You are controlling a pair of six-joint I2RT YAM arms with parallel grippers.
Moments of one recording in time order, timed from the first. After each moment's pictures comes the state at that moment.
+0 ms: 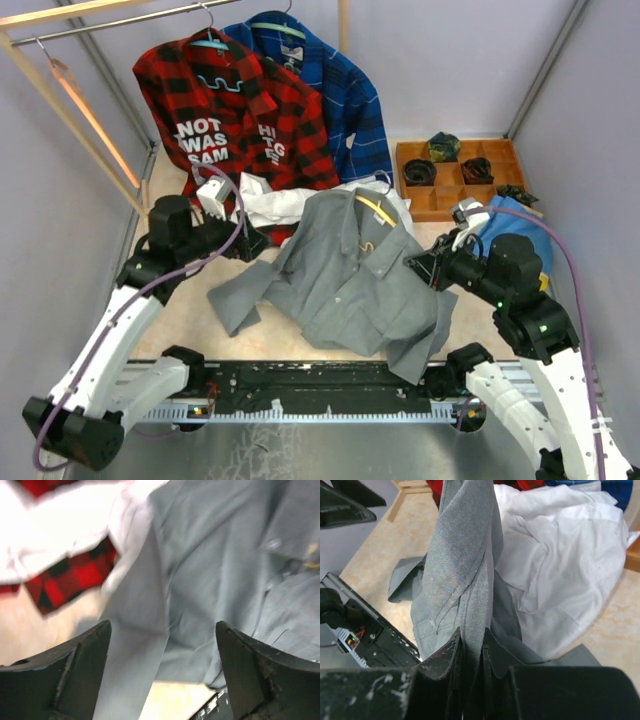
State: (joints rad) left arm -0.33 0.87 0.90 -0.38 0.43 -0.20; right arm 0.37 0.55 0.96 -0.72 -0.36 0.23
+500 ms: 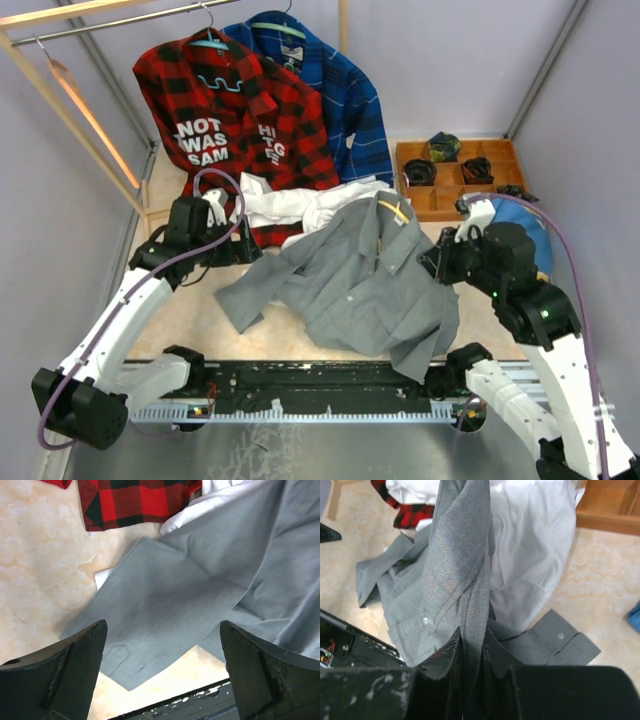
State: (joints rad) left arm -0.33 1.02 0.92 -0.67 0.12 -0.38; right arm 0.37 0.67 1.05 -0.90 -0.15 0.26
